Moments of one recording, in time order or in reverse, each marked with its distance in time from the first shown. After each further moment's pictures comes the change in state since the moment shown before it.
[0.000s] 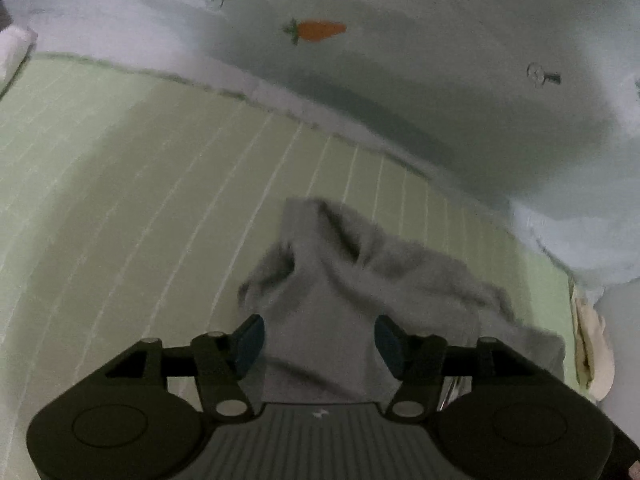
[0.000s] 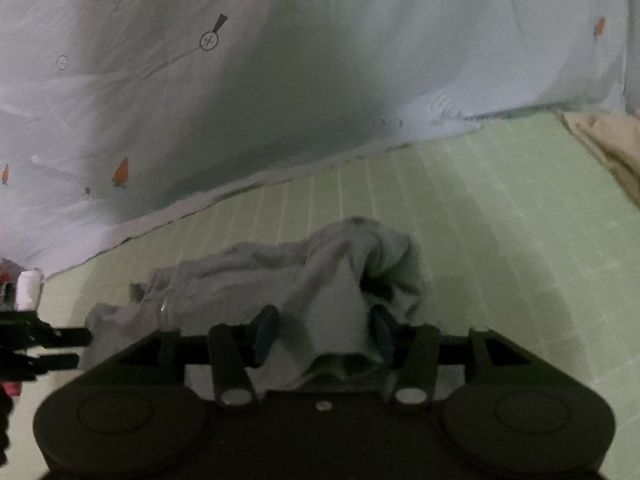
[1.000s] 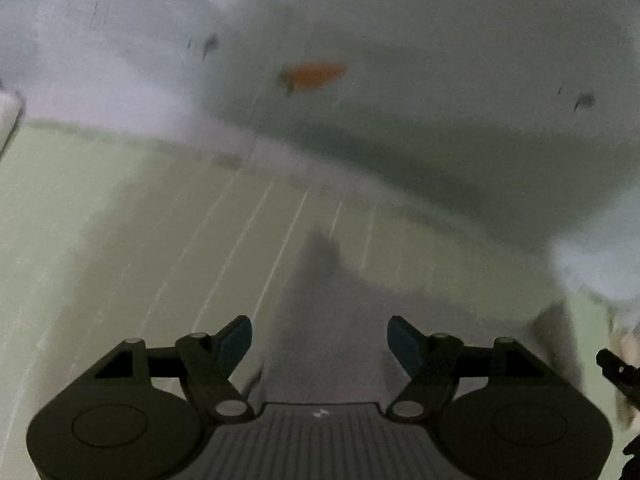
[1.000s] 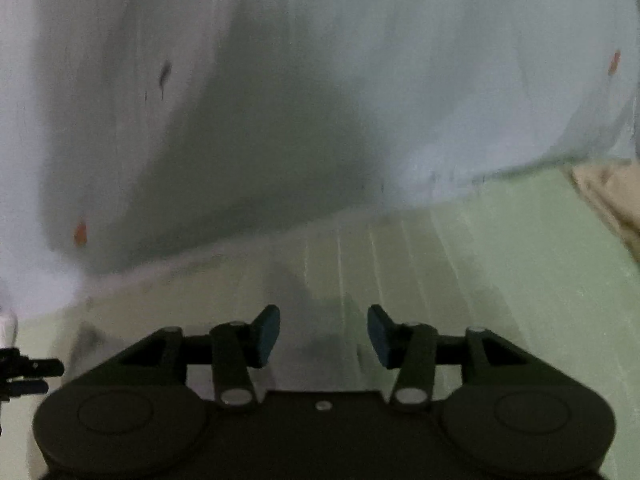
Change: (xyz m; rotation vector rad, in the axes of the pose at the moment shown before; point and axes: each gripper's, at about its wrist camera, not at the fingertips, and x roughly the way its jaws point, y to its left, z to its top) left arm 0.047 -0.018 0.051 0.072 -0.082 0.141; right arm 0.056 -0.026 0.068 -0.024 -0.076 -0.037
